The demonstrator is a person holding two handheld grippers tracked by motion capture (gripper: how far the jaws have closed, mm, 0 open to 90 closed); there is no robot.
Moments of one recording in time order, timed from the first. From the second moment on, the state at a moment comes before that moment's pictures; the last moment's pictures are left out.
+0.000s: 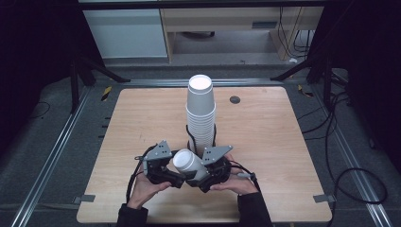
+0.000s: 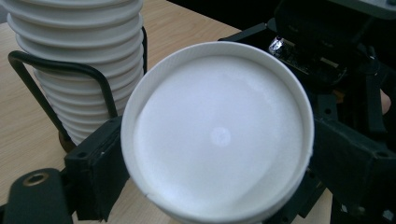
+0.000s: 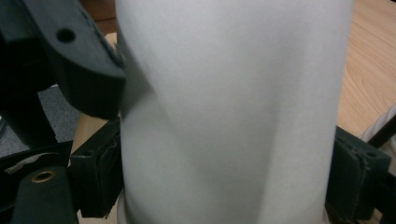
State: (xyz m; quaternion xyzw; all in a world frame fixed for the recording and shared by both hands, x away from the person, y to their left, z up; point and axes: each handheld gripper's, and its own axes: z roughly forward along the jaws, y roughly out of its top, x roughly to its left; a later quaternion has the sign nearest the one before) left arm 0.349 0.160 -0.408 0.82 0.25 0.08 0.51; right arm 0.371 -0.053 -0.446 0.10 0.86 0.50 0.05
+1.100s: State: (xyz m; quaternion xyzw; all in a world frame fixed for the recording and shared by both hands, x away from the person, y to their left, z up) left arm 0.349 0.159 -0.406 0.81 0.26 0.07 0.52; right arm 0.373 -0.046 -0.445 0.12 0.86 0.49 0.05
